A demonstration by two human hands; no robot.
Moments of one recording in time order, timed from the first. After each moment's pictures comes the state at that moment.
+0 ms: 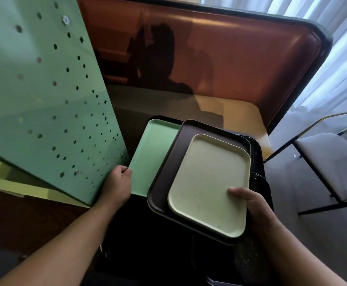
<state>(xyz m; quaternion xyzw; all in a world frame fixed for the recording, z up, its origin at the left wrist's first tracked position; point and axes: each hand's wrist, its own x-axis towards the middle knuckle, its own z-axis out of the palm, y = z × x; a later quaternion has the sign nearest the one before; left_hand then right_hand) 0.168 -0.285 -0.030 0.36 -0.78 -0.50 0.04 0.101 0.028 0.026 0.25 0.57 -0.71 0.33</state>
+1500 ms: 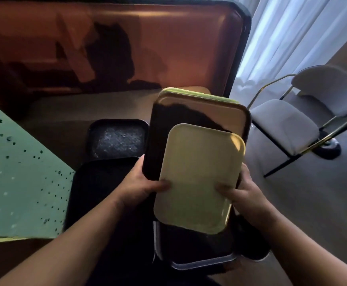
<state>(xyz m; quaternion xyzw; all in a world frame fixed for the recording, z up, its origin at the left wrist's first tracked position) 0.114 -0.132 0.020 0.10 -0.69 -0.70 -0.18 0.116 0.156 0.024 0.09 0.70 -0.69 0.16</state>
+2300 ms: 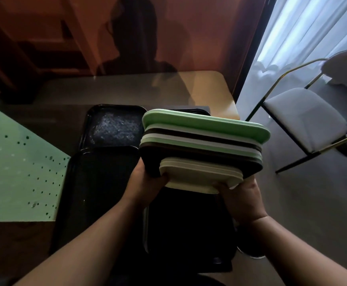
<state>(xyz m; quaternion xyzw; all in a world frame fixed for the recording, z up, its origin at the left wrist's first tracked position) 0.109 -0.070 -0.024 0.15 -0.80 -0.59 0.00 0.092 0.190 -0.043 0.04 0.89 -0.45 -0.01</state>
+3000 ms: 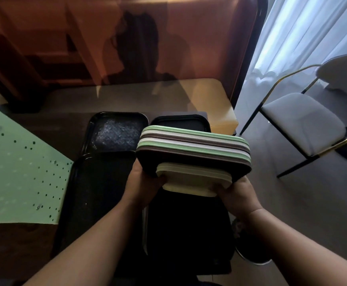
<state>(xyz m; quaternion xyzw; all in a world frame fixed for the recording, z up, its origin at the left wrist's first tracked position) 0.109 -0.074 -0.028 0.17 -0.78 -0.60 0.02 0.080 0.200 -0.049 0.01 0.89 -0.45 0.06</state>
